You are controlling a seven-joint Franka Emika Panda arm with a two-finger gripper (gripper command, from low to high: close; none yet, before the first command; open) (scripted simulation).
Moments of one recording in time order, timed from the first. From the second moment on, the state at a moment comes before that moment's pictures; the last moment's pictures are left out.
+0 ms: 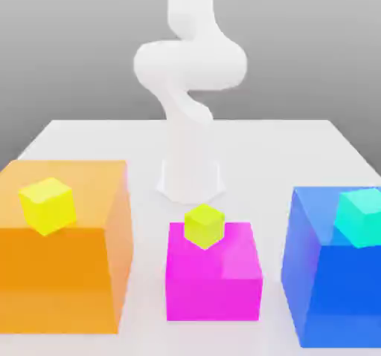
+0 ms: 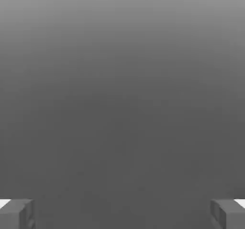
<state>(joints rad) 0.02 -0.80 0.02 -2.31 0.04 2.32 0.84</state>
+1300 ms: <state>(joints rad) 0.42 -0.06 0.43 -2.54 0.56 2.61 1.96</state>
